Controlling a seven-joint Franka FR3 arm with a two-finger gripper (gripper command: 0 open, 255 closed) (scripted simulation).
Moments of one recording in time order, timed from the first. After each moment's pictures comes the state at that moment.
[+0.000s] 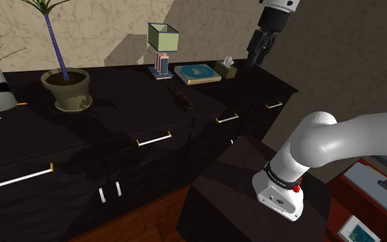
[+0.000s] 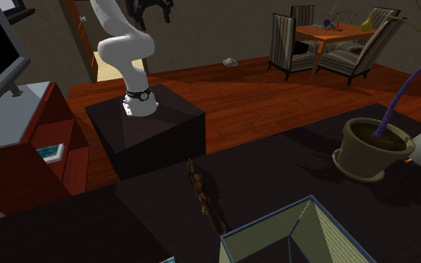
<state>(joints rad) 0.00 -0.82 -0.04 -2.29 0.10 1.45 -0.02</state>
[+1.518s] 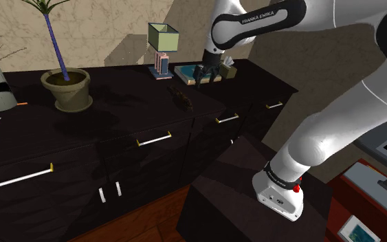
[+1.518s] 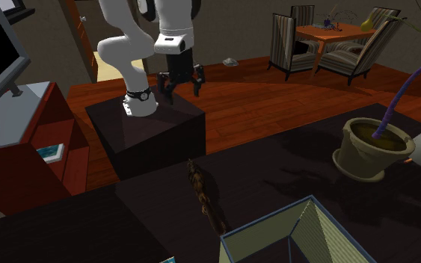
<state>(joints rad) -0.06 -0.23 0.02 -2.33 0.00 2.13 0.09</state>
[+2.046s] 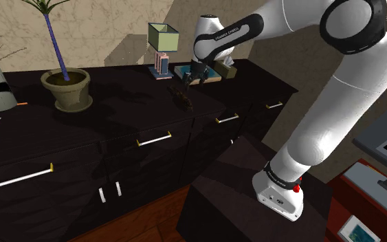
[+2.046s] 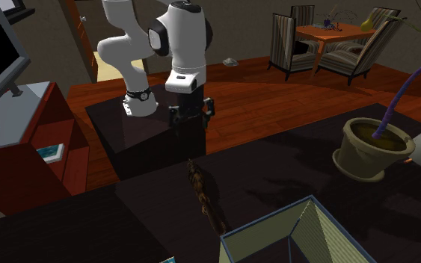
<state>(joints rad) -0.09 0.08 0.01 -2.18 -0.08 2.30 0.16</state>
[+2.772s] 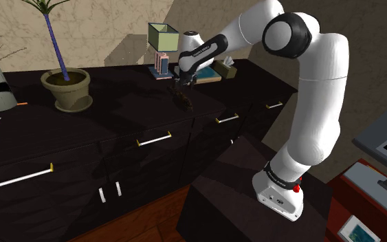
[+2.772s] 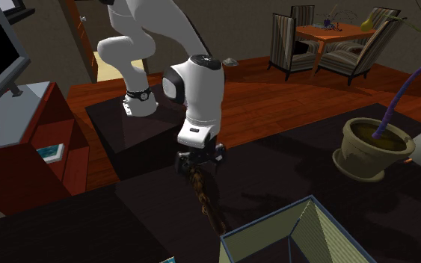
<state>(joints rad) -0.09 0.48 -0.04 -1.84 -0.16 2.40 0.26</state>
